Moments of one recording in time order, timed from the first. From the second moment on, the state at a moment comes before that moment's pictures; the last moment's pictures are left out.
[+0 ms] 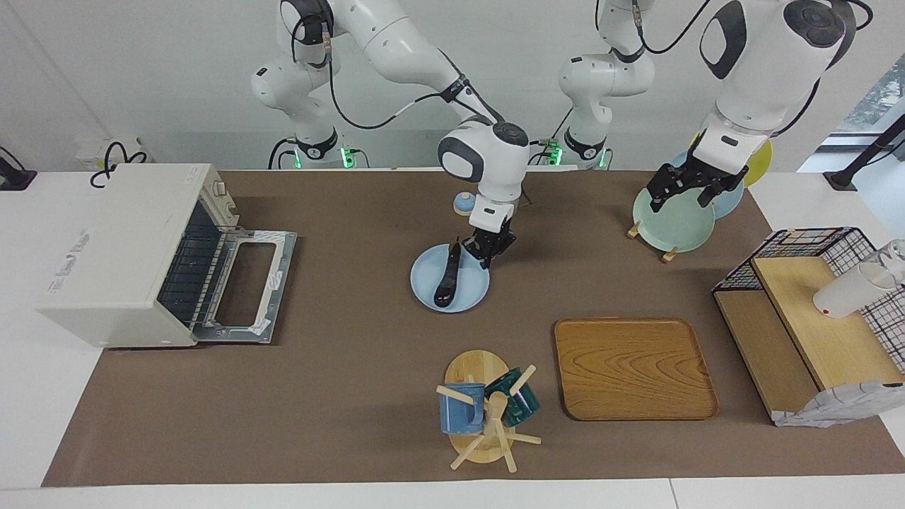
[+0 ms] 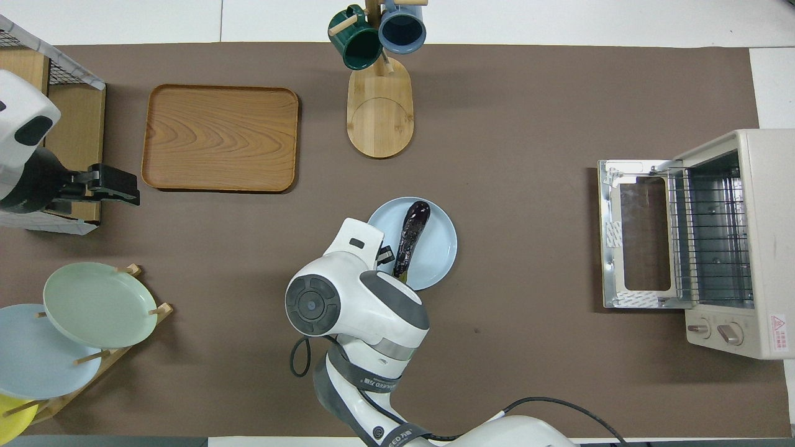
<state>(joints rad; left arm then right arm) -0.03 -0.04 -0.09 -1.70 -0.02 1.63 -0.16 0.86 0.45 -0.05 -1.76 -0.28 2.23 0.62</state>
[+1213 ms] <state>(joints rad) -0.03 -0.04 -0.09 -1.70 -0.02 1.63 -0.16 0.35 0.09 -0.07 -1.99 -0.31 1.89 0.32</state>
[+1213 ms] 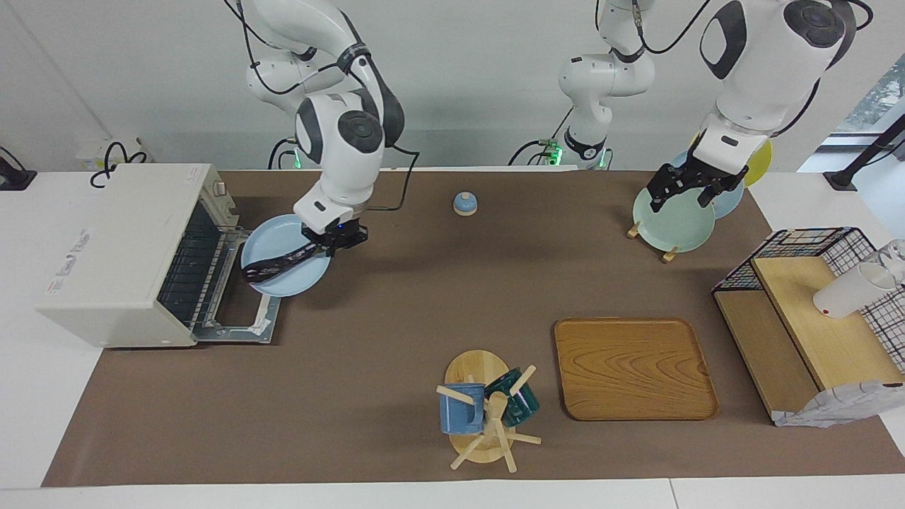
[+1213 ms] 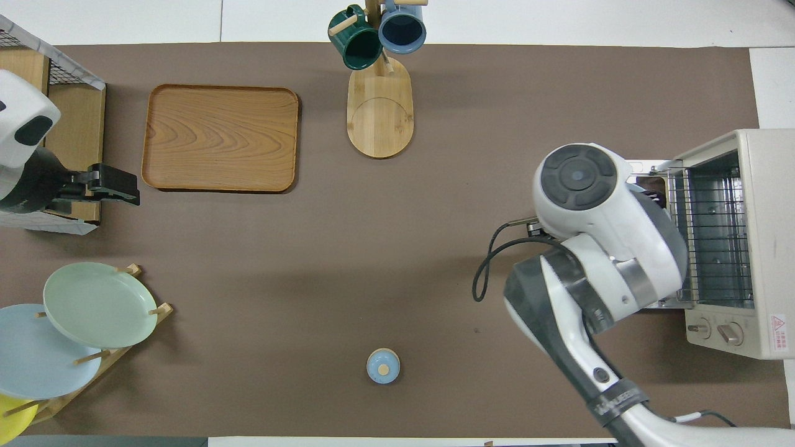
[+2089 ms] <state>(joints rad) -0.03 -0.04 -0.09 -1.70 -0.02 1.63 -0.16 0.06 0.08 -0.07 -2.06 -0.31 1.97 0.01</state>
